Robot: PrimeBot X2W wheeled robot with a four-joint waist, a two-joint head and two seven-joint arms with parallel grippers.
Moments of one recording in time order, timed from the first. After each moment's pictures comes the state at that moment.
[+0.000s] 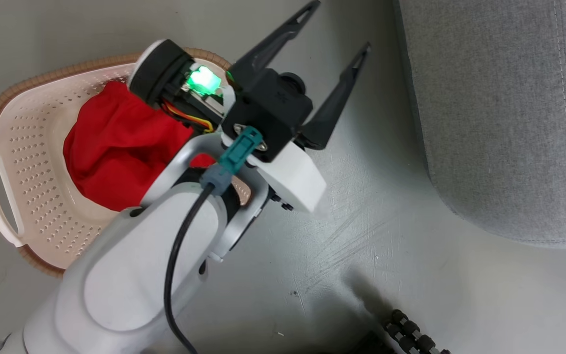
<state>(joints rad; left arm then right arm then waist) -0.86 0.13 -0.66 -0.19 -0.26 0.11 0.25 -1.37 -0.45 0.05 0.98 0.29 0.12 -0.25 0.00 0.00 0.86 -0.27</state>
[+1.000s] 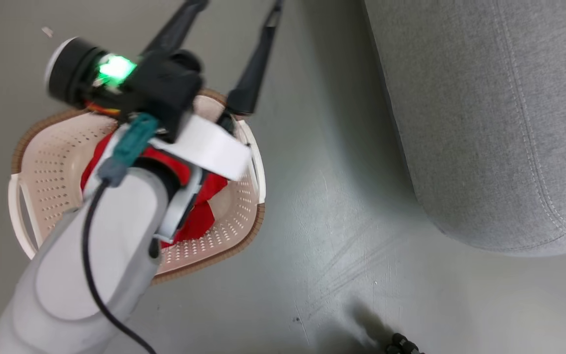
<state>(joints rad) -0.81 0.17 -0.53 -0.15 -0.27 0.15 0.10 -1.34 -0.32 0.12 0.94 0.17 0.12 -0.25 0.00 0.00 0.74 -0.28</state>
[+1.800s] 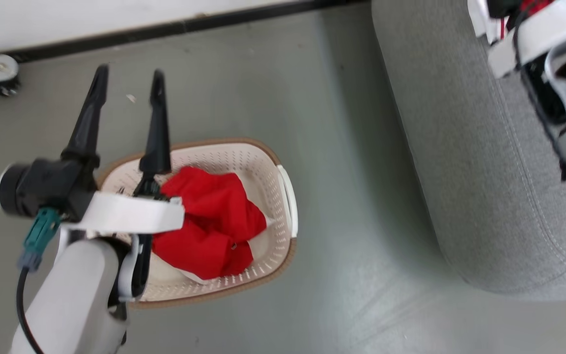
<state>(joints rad) -0.47 0.19 -0.31 -0.12 -0.40 0.26 -0.17 -1.03 -0.26 0.31 0.50 0.19 0.12 -0.26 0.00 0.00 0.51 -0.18</state>
